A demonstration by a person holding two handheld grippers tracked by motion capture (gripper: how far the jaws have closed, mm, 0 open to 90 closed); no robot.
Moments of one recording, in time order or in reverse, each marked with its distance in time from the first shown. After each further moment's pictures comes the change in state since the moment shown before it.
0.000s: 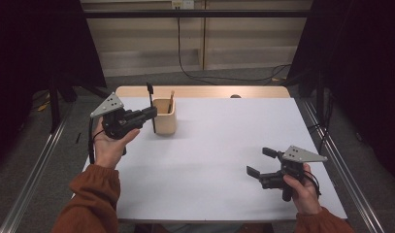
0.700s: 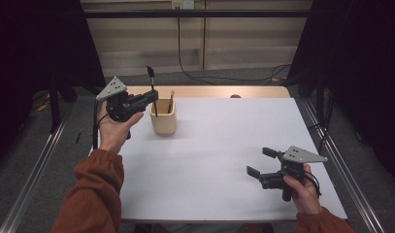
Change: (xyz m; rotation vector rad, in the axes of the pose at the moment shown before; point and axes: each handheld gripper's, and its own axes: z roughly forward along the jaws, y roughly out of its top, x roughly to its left) left arm 0.022 0.022 0.025 -0.042 0.066 0.012; right arm 0.000 0.000 -0.001 -0.008 0.002 -0.004
